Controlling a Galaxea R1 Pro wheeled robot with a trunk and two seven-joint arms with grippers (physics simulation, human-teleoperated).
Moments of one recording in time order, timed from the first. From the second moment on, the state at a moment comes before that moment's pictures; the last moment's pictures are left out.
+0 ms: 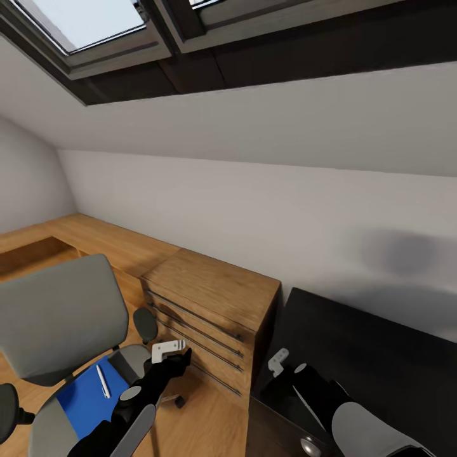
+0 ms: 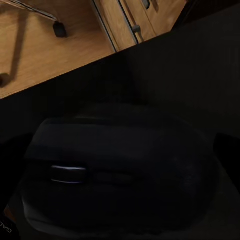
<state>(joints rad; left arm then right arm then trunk) -0.27 0.14 -0.48 -1.31 0.61 0.26 0.41 -0.67 0.02 0.31 -0.35 0.27 0.29 0.36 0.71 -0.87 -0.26</state>
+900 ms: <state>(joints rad) -0.27 0.14 -0.48 -1.31 0.61 0.26 0.41 -0.67 0.02 0.33 -0.35 0.27 0.29 0.36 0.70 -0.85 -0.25</state>
